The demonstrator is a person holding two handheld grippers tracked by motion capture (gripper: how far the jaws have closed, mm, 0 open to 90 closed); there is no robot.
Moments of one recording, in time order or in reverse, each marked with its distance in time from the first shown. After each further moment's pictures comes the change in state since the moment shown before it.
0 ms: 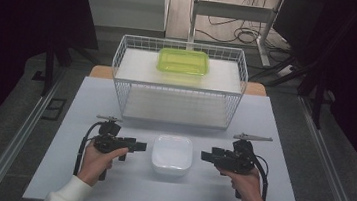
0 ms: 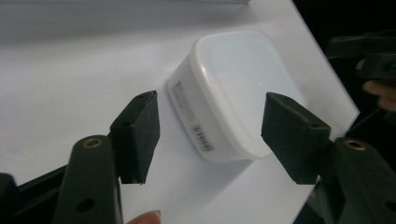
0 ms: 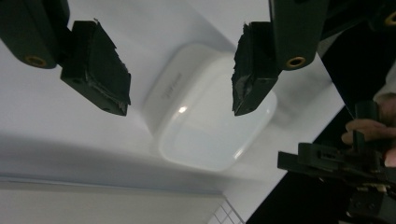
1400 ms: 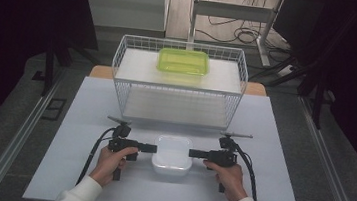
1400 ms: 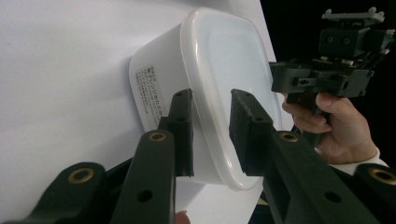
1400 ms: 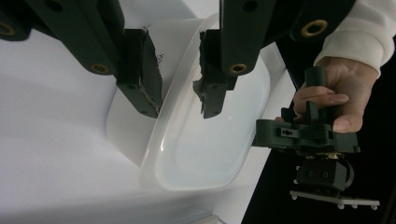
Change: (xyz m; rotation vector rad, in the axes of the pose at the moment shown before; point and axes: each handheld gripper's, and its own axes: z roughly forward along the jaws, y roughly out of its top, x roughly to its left) left arm 0.024 -0.004 0.047 0.079 -0.216 -0.227; right arm -0.030 -0.008 0.057 0.107 0.186 0.299
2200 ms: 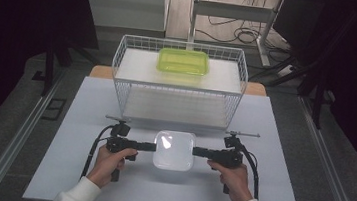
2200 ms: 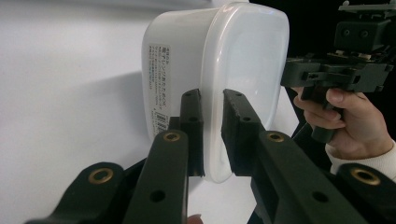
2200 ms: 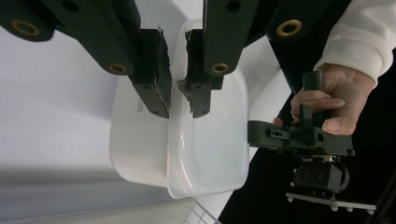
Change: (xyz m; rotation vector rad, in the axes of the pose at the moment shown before) left arm -0.029 -0.003 -0.012 -0.050 0.047 0.125; right arm 0.024 0.000 -0.022 -0.060 0.007 -0.124
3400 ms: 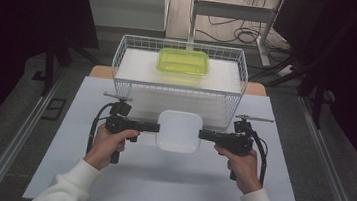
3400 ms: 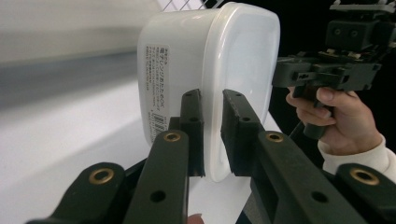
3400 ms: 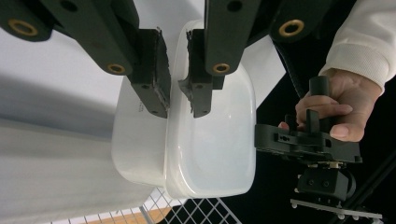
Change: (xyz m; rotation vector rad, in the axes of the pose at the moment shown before) left arm -0.050 0.051 -0.030 -0.053 -0.016 0.126; right arm 0.037 0.042 -0.030 -0.101 -0.007 -0.131
